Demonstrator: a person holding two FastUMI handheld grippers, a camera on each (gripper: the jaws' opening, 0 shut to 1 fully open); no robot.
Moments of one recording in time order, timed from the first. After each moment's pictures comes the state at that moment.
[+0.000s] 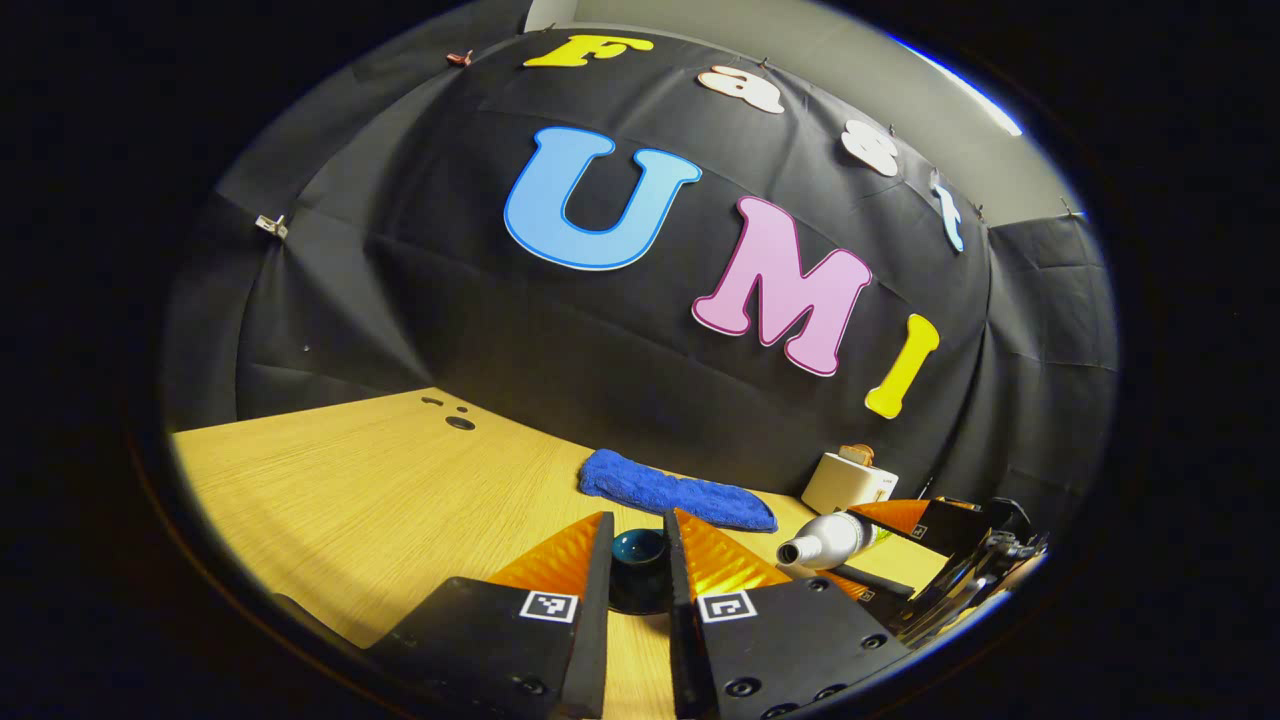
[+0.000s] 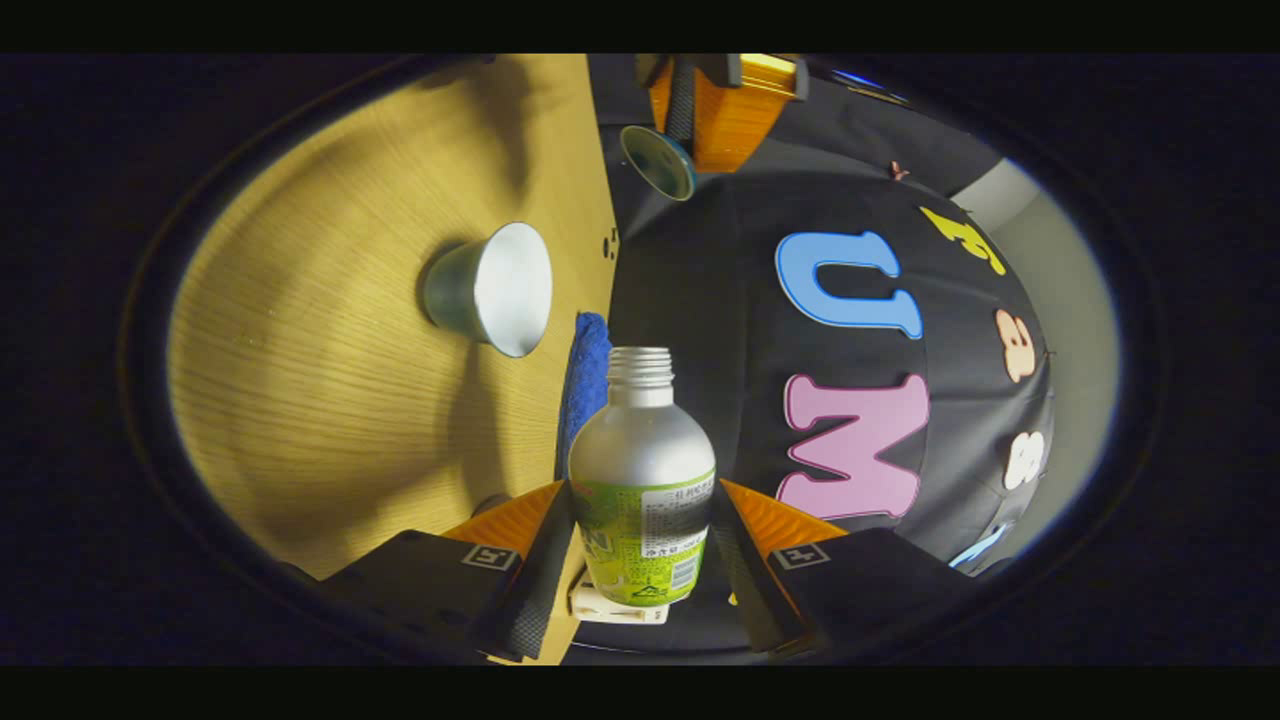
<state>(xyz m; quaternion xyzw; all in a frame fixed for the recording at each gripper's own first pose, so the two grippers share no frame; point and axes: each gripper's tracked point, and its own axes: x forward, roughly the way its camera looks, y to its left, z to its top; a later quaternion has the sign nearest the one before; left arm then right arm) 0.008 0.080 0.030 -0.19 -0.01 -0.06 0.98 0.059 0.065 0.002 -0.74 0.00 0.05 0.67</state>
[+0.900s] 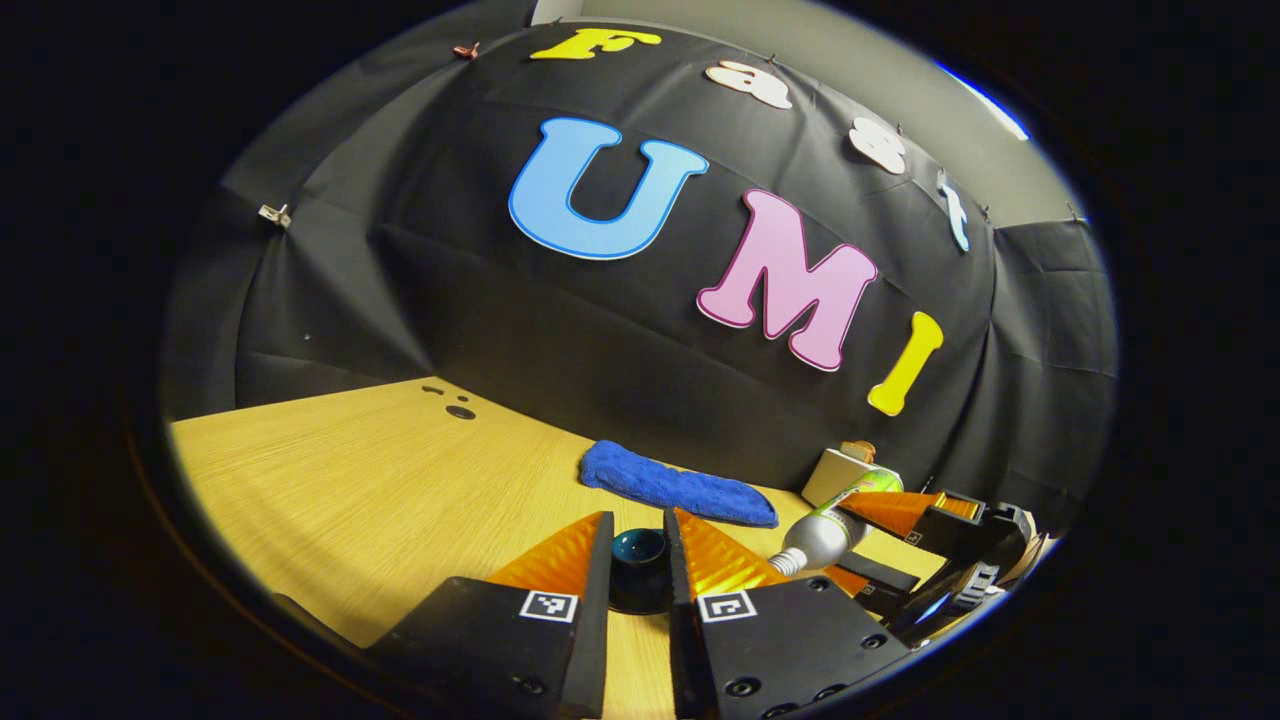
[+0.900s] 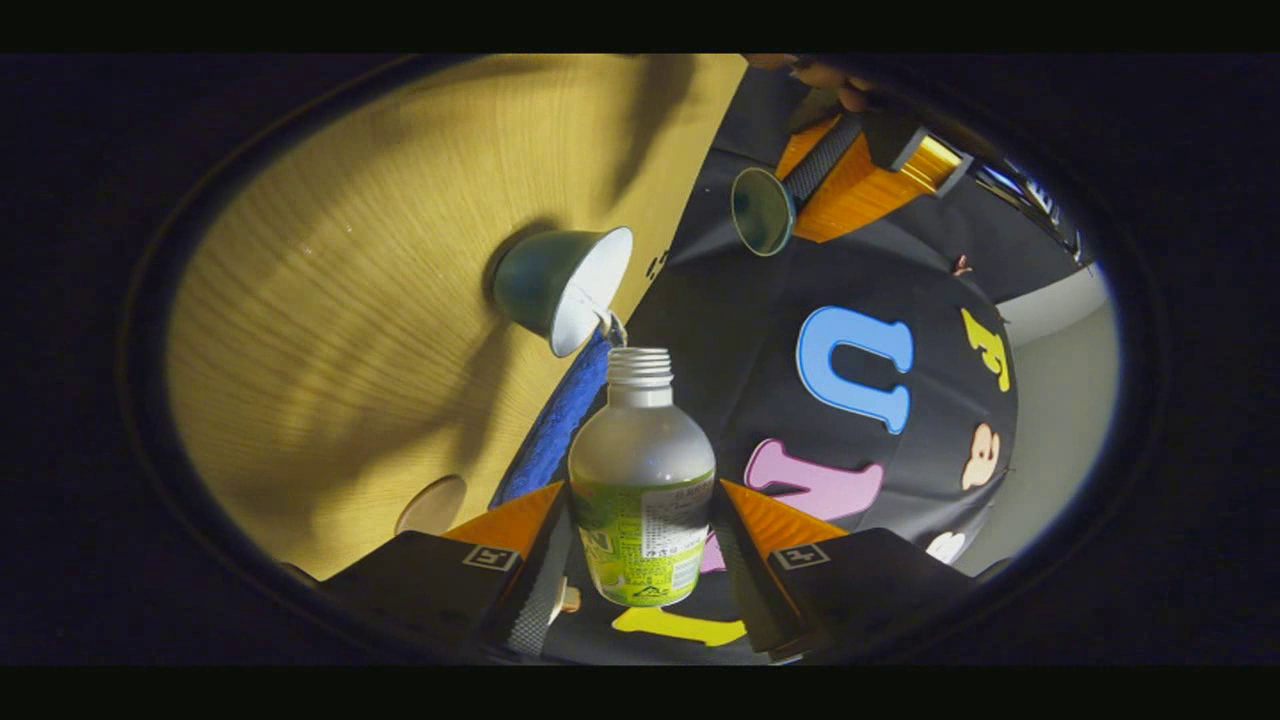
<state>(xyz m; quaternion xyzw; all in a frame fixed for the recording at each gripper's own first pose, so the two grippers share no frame) 0.010 0.078 0.024 -0.19 0.00 -0.07 0.98 0.068 0.083 0.014 -0.84 -0.06 0.07 0.53</state>
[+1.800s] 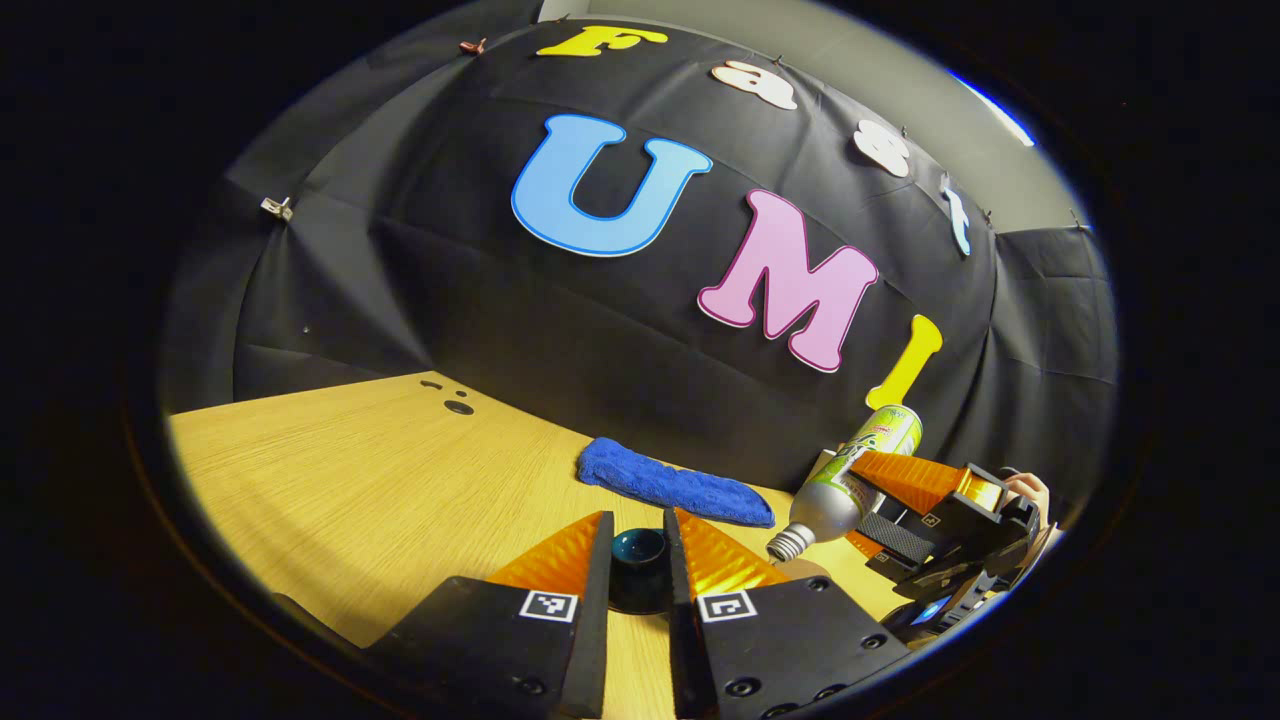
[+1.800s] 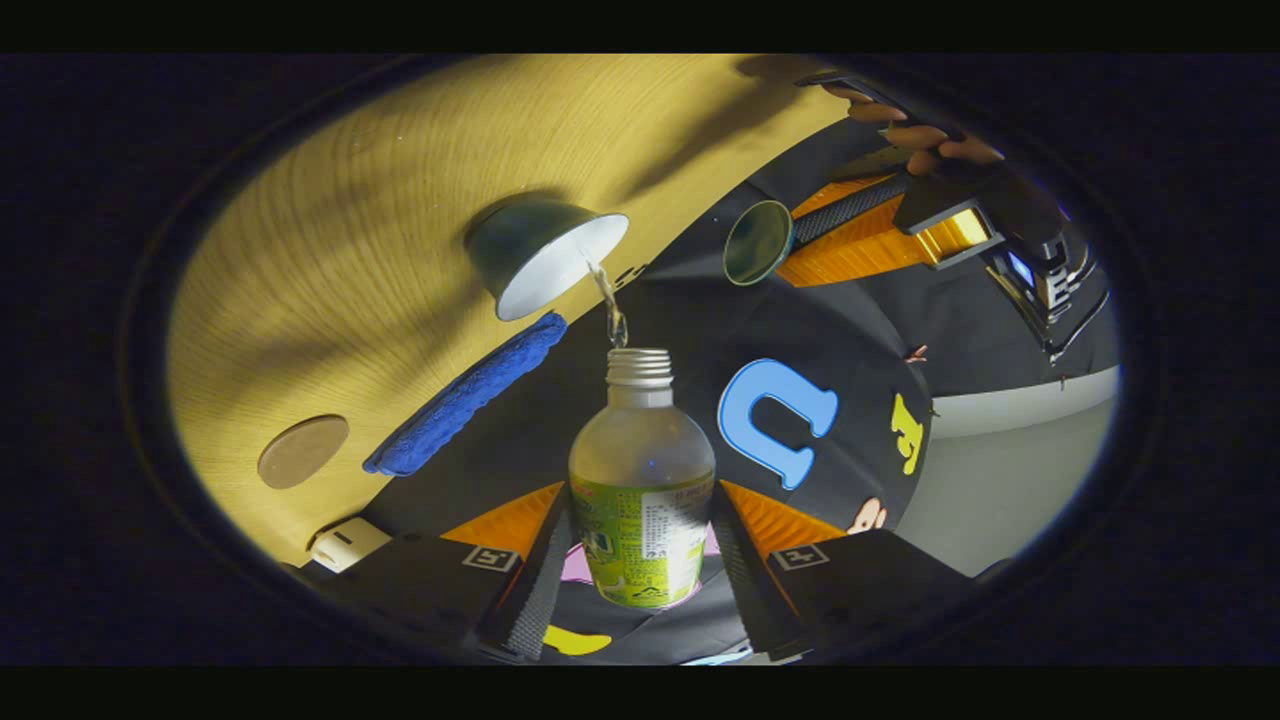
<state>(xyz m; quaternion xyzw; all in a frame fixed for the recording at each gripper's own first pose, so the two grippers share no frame) 0.008 0.079 0.026 -0.20 0.01 -0.07 0.98 0.066 0.108 0.066 -0.90 -0.16 0.03 0.40</state>
